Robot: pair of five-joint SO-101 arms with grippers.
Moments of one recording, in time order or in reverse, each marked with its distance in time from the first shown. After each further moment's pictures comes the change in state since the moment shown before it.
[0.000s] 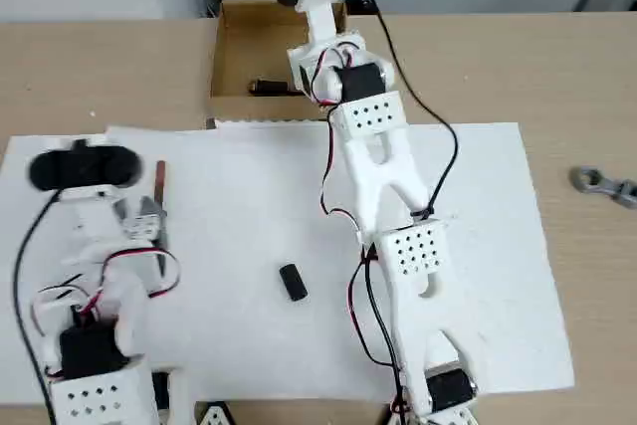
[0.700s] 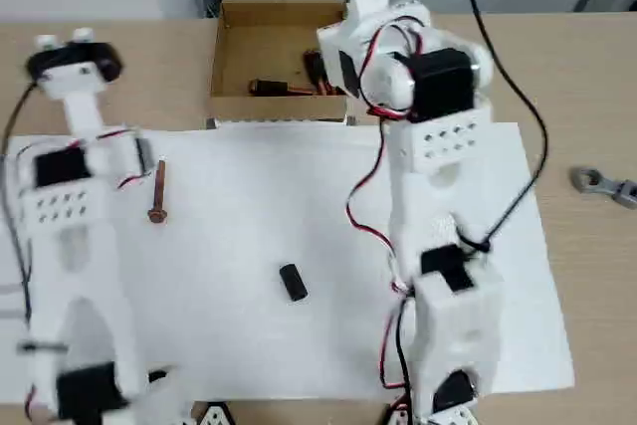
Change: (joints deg) left arm 0.9 59.6 -42.2 4.7 0.8; right arm 0.6 -41.1 15.9 22.9 1.6
